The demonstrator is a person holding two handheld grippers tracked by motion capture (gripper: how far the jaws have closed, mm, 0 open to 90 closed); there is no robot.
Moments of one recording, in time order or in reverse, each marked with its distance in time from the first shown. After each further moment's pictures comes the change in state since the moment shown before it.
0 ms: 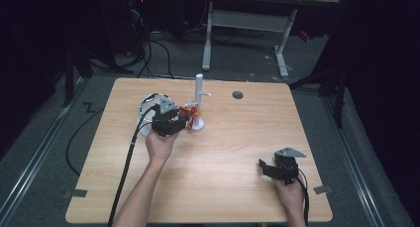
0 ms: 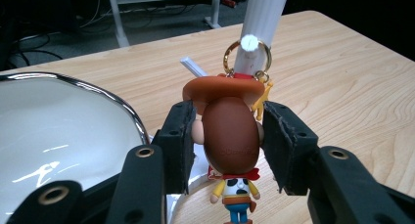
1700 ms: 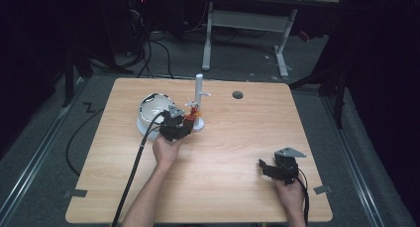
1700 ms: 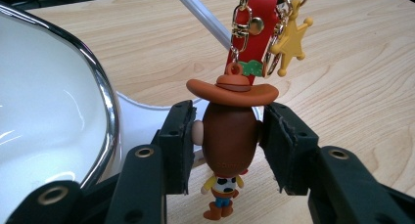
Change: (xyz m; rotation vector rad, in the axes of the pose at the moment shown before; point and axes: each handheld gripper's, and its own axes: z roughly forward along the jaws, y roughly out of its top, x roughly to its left) left arm -0.003 -0.026 0.037 0.101 0.012 -0.015; right arm 0.000 0.000 0.000 0.001 -0.001 0.001
